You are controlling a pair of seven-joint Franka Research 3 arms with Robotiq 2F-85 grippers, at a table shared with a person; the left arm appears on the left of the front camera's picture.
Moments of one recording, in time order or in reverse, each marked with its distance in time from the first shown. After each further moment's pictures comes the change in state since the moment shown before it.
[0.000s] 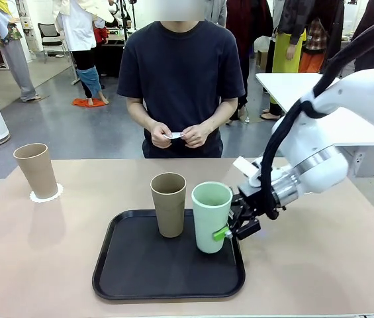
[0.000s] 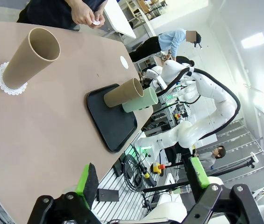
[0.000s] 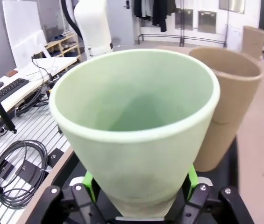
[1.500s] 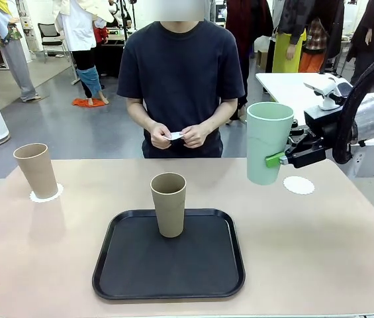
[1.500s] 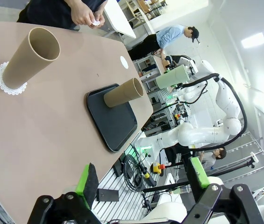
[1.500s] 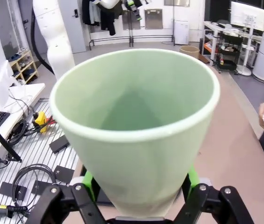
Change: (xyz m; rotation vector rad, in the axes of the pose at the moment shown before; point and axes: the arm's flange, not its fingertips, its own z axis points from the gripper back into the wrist) left arm 0.000 0.000 0.000 0.000 0.000 0.000; right arm 0.126 0.049 0.163 -0.286 0.021 -0.105
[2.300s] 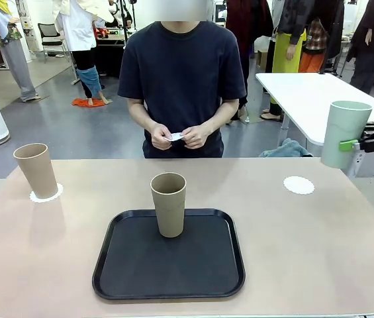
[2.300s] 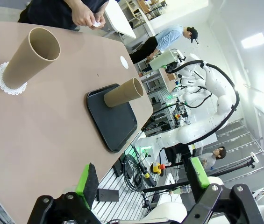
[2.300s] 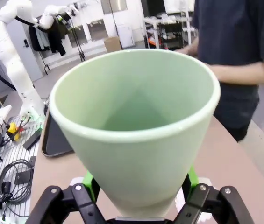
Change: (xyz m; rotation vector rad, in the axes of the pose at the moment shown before) left arm 0.000 0.000 0.000 0.000 0.000 0.000; right arm -0.111 -0.080 0.185 -0.231 -0.067 -0.193
